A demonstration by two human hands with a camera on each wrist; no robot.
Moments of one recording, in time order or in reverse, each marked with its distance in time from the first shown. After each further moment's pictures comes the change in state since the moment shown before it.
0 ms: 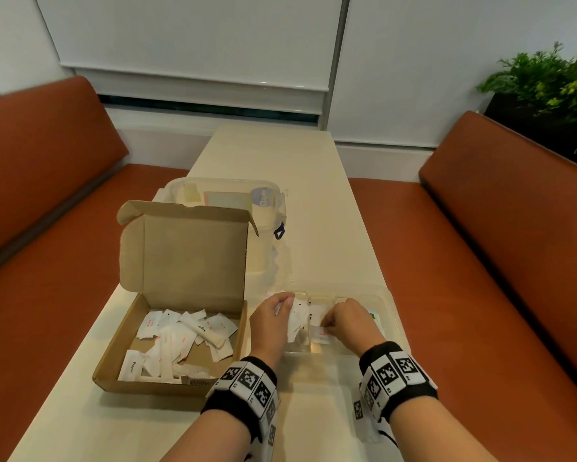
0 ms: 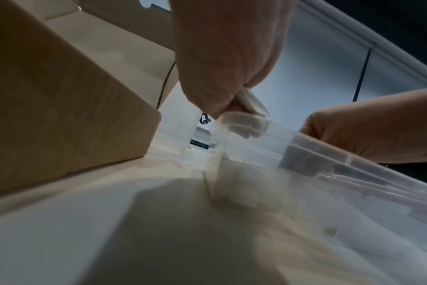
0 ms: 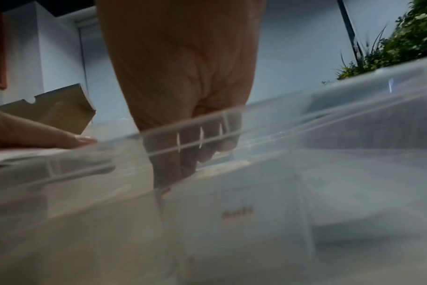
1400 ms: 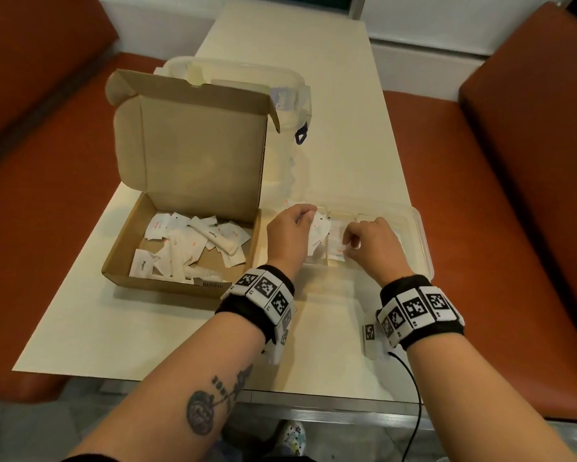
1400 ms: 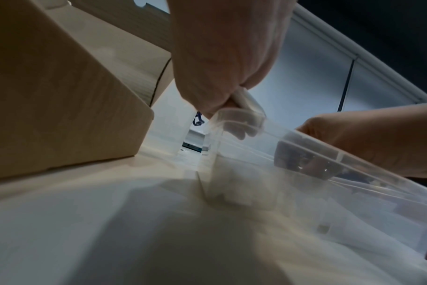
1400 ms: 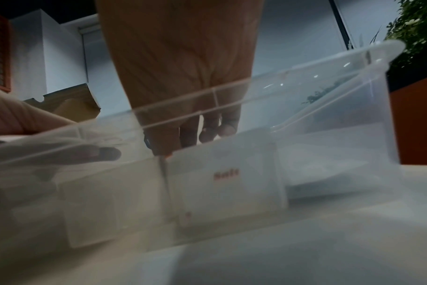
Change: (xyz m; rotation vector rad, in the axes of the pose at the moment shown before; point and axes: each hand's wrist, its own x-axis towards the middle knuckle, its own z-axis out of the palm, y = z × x) left_hand 0.005 -0.013 0.006 -0.075 -0.004 0.005; right_hand -0.013 0.001 0.011 -0.051 0.141 -0.050
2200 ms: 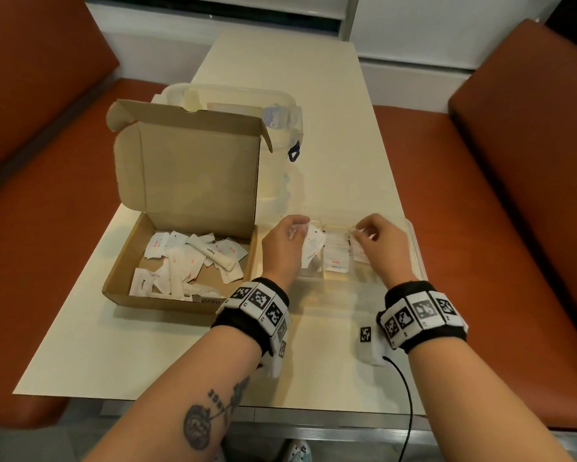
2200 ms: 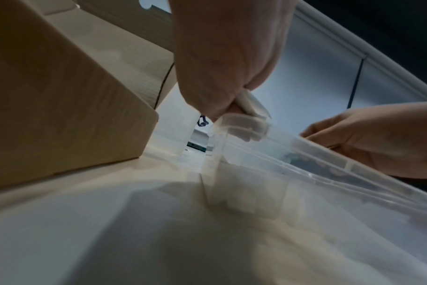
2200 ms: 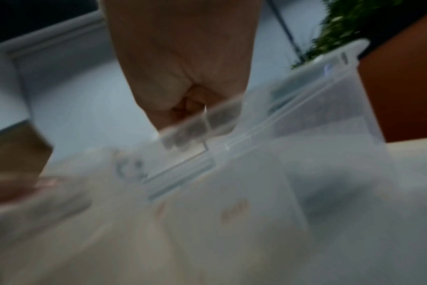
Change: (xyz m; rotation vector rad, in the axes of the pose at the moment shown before) left_hand -0.005 0.011 -0.008 0.067 -0.034 -0.003; right_hand 0.007 0.012 -0.008 0.493 0.299 0.213
